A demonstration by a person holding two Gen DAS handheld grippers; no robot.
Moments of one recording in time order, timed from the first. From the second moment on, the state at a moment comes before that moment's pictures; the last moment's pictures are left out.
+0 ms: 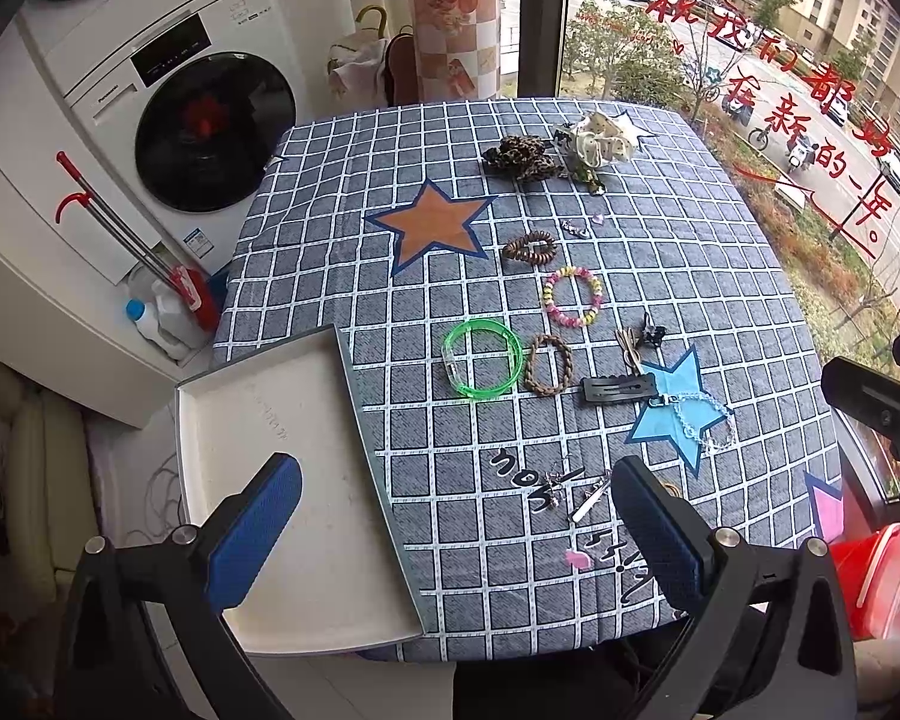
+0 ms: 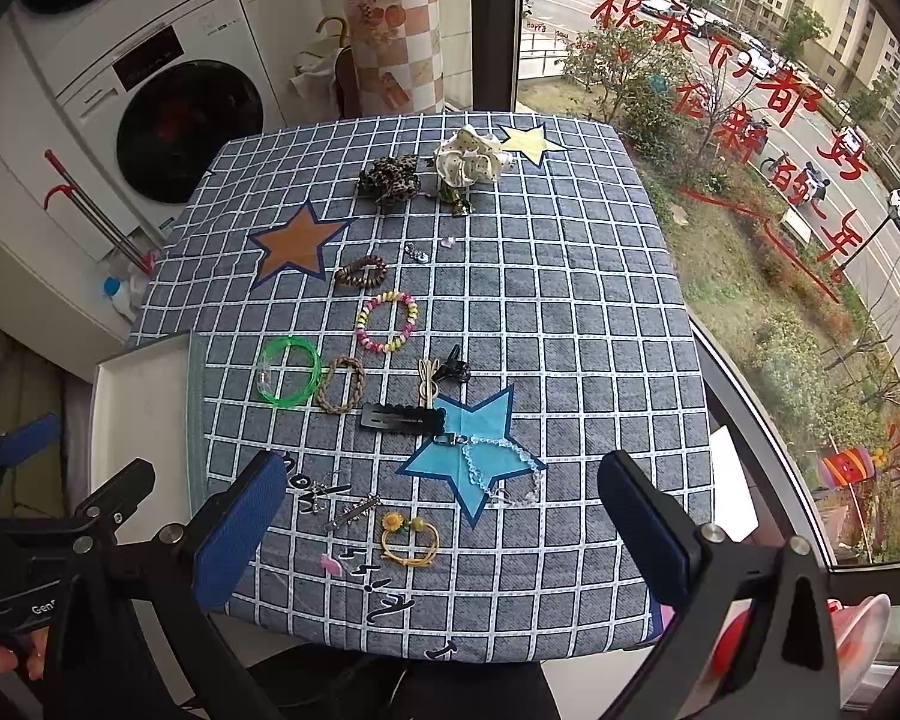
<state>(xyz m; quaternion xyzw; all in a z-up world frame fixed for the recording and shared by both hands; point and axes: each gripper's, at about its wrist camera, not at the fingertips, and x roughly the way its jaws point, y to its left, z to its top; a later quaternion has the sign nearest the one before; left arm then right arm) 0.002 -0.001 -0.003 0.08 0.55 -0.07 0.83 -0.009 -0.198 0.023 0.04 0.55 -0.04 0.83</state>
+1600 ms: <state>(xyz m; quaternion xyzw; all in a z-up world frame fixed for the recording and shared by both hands) -0.001 0.001 -0.003 0.08 0.55 -0.06 0.83 -0.015 -0.199 0.024 0.05 0.55 -0.04 0.83</state>
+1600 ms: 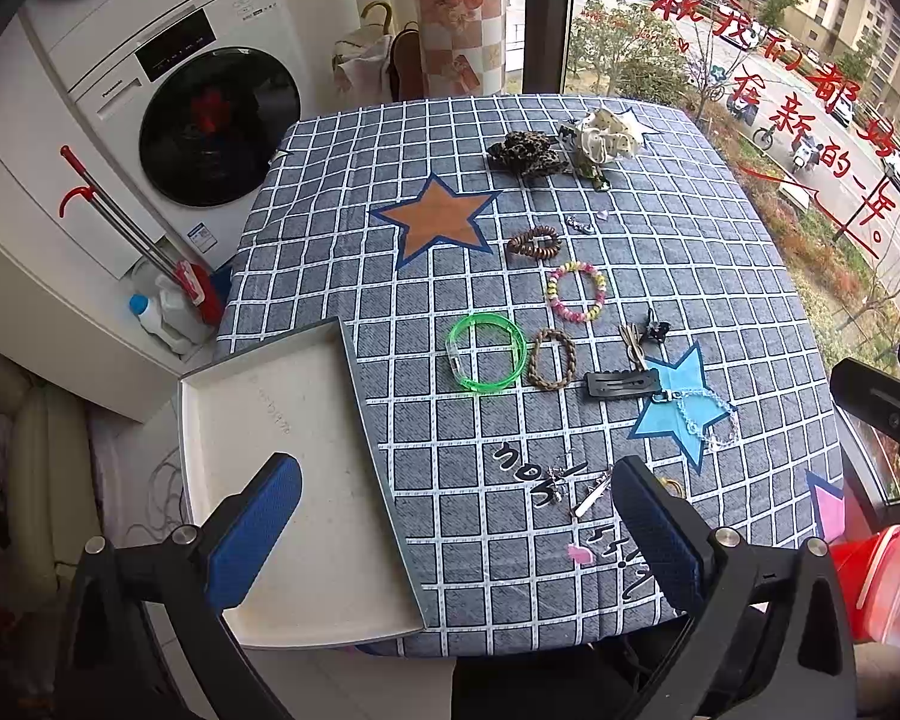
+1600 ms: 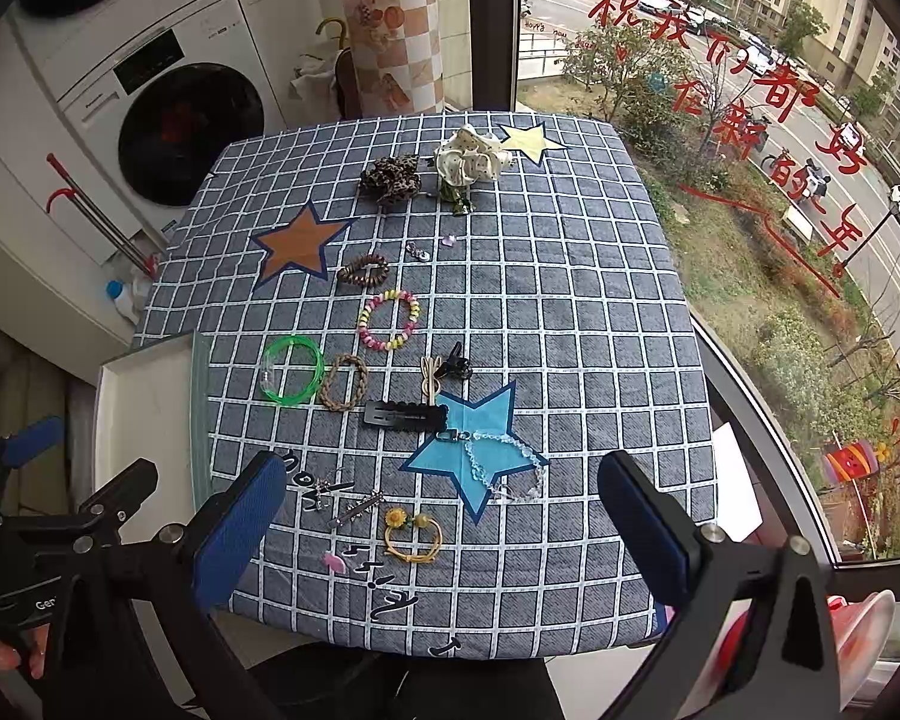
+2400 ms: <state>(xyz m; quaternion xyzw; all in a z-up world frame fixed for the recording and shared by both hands) -0.005 0.001 -0.009 0.08 0.55 -0.06 0.83 -0.015 -0.200 0.022 0.05 0.55 -0.04 0.83</state>
